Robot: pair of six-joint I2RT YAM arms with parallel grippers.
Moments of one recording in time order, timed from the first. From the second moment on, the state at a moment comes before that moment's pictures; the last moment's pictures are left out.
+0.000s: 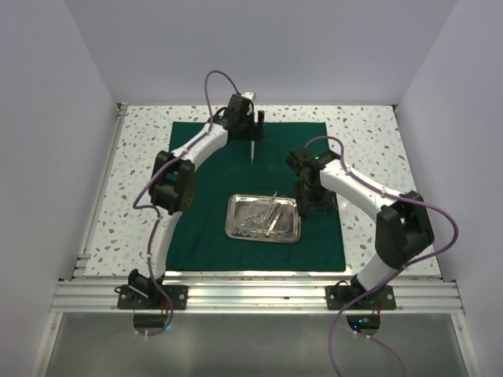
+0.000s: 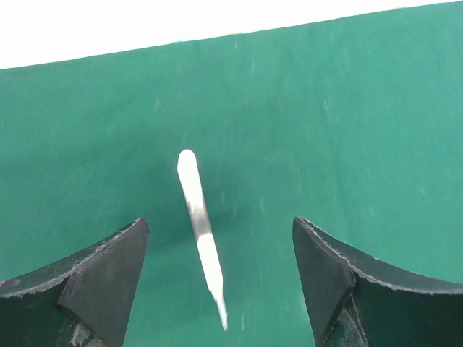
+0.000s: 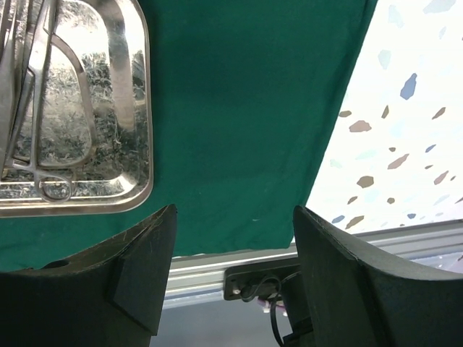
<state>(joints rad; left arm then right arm) -0.45 2.45 2.15 -0.43 0.03 -0.35 0.56 1.64 1.26 -1.15 0.26 0.47</state>
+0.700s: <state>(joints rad) -0.72 1.85 1.27 -0.49 -0.12 -0.38 0.56 1.61 1.18 -1.06 0.23 0.51</state>
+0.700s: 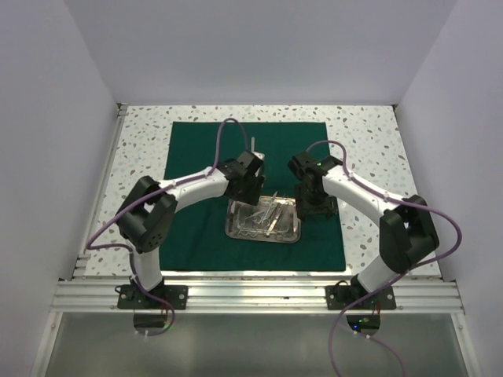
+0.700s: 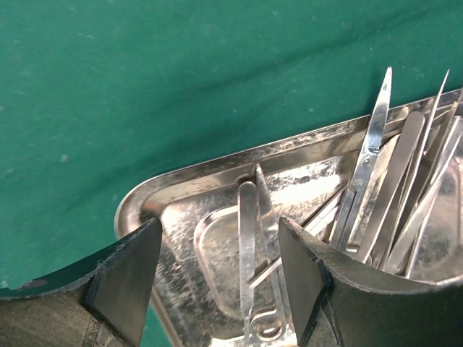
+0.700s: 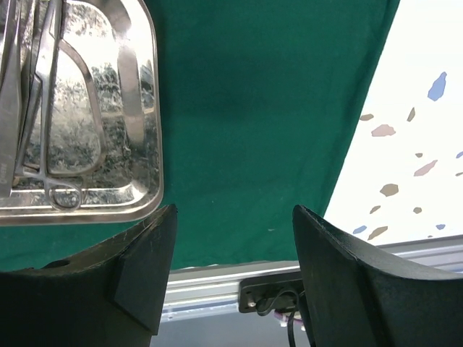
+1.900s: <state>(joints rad) -0.77 2.01 1.41 -0.51 -0.13 -0.44 0.56 1.52 1.14 -1.08 0.27 0.47</state>
